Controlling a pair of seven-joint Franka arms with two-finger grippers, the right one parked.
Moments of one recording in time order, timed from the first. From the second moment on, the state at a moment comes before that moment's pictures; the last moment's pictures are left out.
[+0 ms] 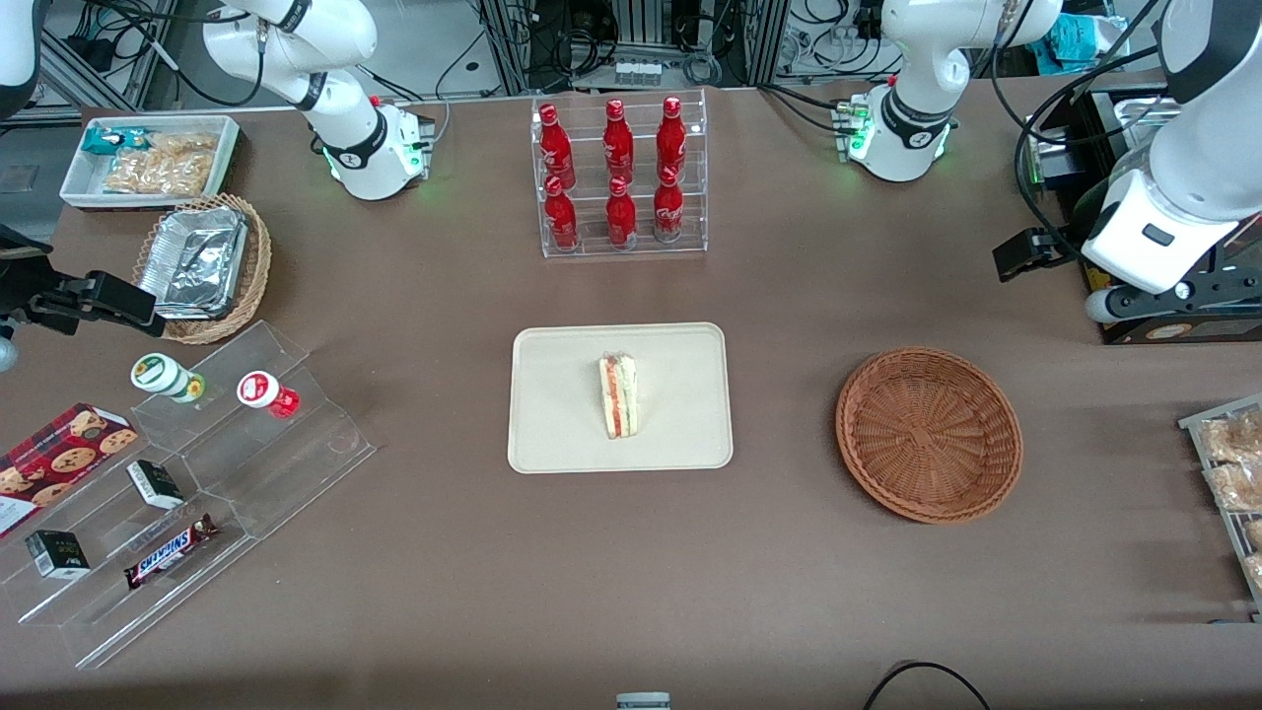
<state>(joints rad) -0.04 0.04 -0.12 -1.53 0.02 1.39 -0.29</state>
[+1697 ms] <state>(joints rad) -0.04 0.03 -0.12 -1.44 0.02 1.40 -0.23</state>
